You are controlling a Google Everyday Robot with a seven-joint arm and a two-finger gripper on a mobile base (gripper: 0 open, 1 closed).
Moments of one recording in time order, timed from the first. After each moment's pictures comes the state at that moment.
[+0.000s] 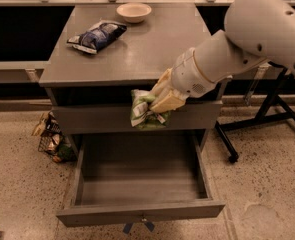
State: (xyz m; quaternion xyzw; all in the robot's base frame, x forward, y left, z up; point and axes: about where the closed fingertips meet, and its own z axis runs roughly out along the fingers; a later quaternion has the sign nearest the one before) arm 0.525 -0.032 0.869 -0.68 0.64 0.16 0.32
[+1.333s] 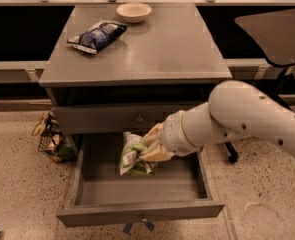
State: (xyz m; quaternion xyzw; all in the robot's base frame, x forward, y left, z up) arm 0.462 -0.004 0.759 -0.64 0.66 0.20 0.33
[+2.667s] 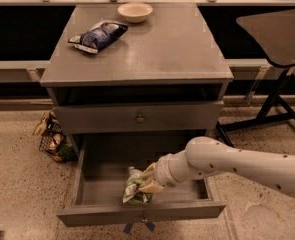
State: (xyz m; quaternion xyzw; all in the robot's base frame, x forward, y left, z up) arm 0.463 0.000 0.559 -0.62 0.70 0.23 0.28
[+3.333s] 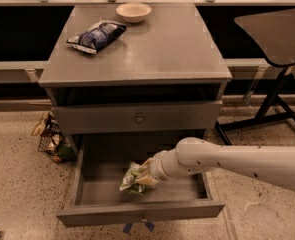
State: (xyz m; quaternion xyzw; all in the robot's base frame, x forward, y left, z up) arm 0.510 0.011 0.517 -0.58 0.73 0.21 0.29
